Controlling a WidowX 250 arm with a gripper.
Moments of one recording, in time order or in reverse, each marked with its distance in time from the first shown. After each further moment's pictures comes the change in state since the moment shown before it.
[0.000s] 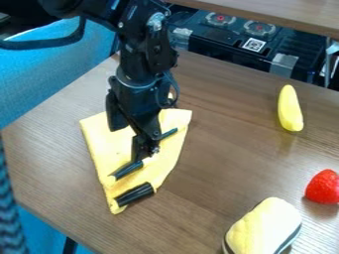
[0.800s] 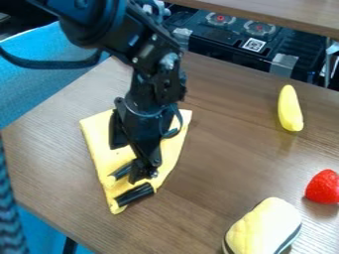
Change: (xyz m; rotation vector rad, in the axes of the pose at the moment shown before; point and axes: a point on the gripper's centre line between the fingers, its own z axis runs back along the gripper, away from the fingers) arm -0.007 -0.015 -0.022 0.042 0.077 -0.061
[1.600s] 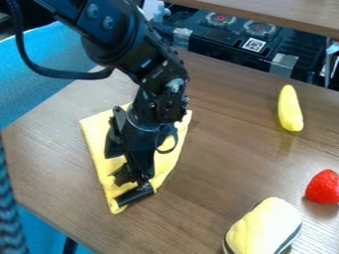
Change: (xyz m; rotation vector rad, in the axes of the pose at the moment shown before) arm -0.007 0.005 -0.021 0.069 0.107 -0.041
